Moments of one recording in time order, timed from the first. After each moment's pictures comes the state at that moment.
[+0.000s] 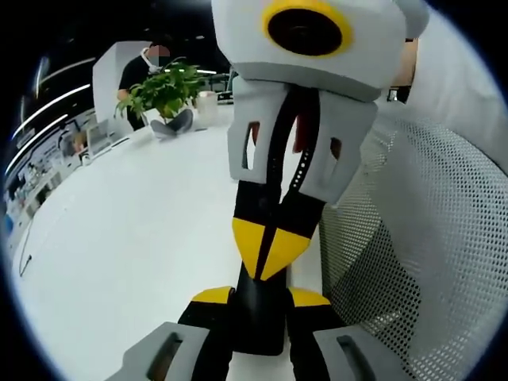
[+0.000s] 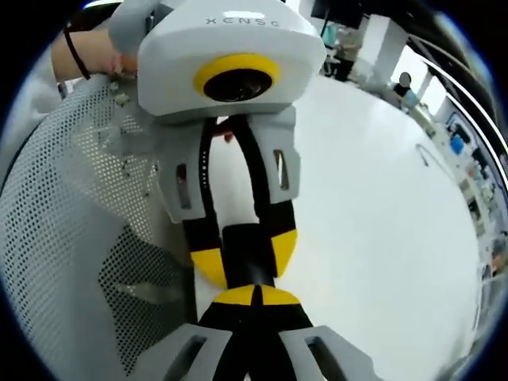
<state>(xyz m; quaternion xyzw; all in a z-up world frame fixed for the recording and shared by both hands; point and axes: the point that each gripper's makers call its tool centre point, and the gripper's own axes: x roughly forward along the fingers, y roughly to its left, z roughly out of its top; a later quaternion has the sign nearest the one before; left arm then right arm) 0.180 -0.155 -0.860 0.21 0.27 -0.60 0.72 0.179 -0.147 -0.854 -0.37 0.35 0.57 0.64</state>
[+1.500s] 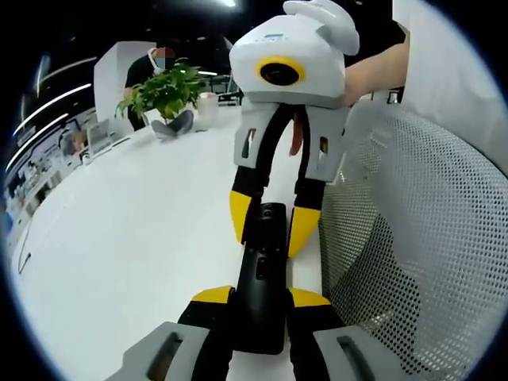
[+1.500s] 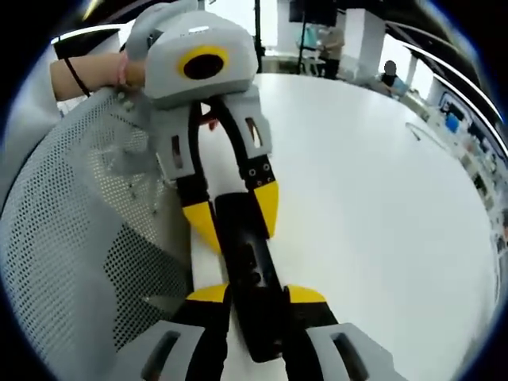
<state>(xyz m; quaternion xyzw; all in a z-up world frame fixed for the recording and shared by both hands) 0.180 -0.156 -0.860 0.21 0.27 -0.60 0.72 0.180 -0.181 -0.864 -0.30 0.36 0.58 0.66</state>
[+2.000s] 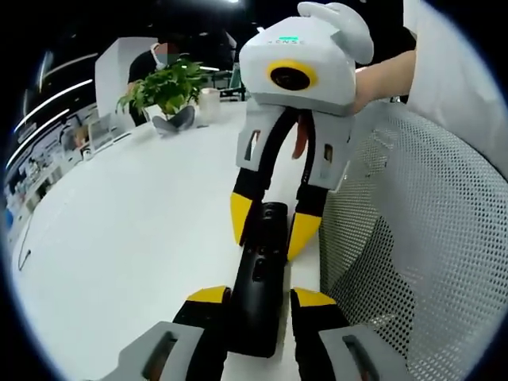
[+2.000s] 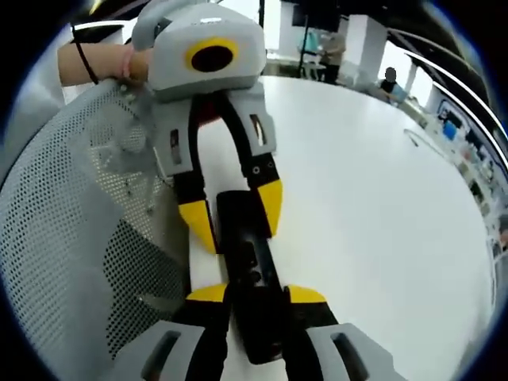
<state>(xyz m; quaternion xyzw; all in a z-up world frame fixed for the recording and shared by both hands) 0.177 -0.160 -0.860 0.20 0.29 -0.59 0.72 0.180 -0.181 -0.867 -0.31 0.35 0.58 0.67</state>
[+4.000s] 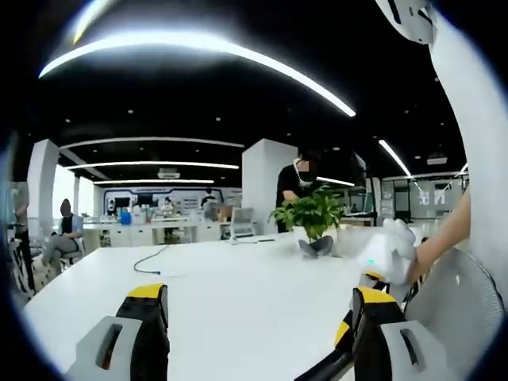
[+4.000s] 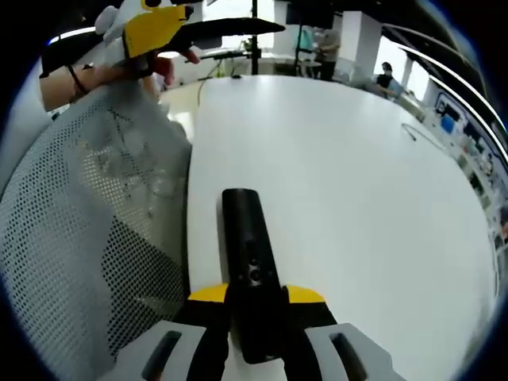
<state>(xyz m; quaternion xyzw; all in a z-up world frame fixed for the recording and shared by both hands) 0.217 -0.068 -0.699 0.02 0.00 -0.29 0.96 0.182 -0.180 -0.865 -0.30 0.36 0.58 0.67</state>
